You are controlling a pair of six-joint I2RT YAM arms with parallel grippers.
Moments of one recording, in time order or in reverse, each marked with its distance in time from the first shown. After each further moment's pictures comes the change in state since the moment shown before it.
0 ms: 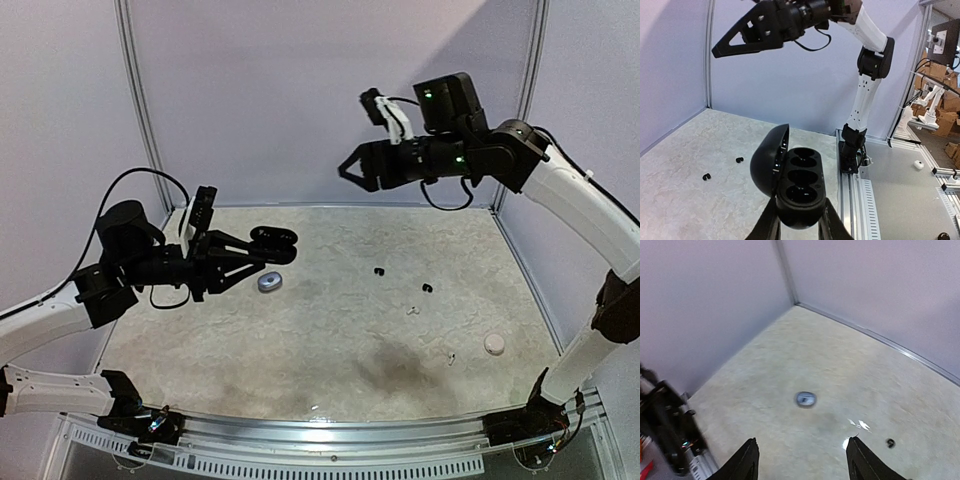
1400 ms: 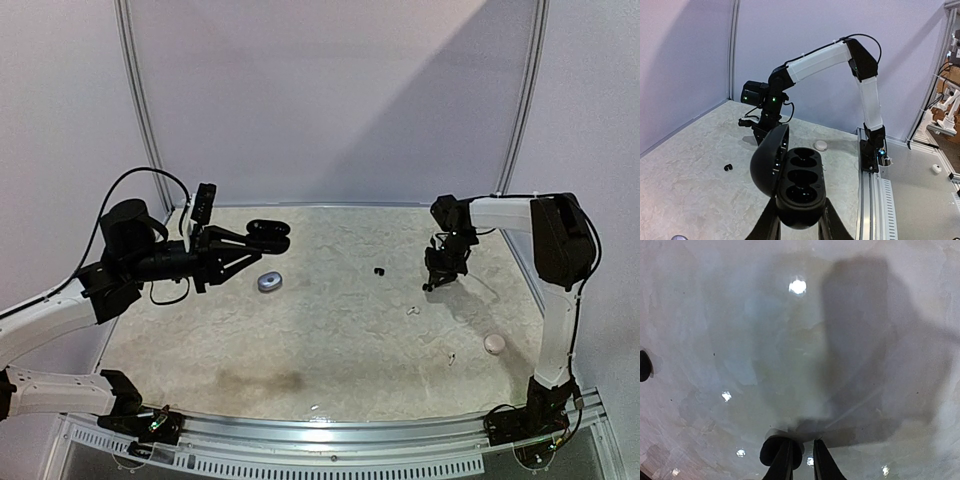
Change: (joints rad) left arm 0.092 0.031 -0.015 0.004 -0.018 0.019; right arm -0.570 0.451 -0.402 -0.127 -0.068 0.186
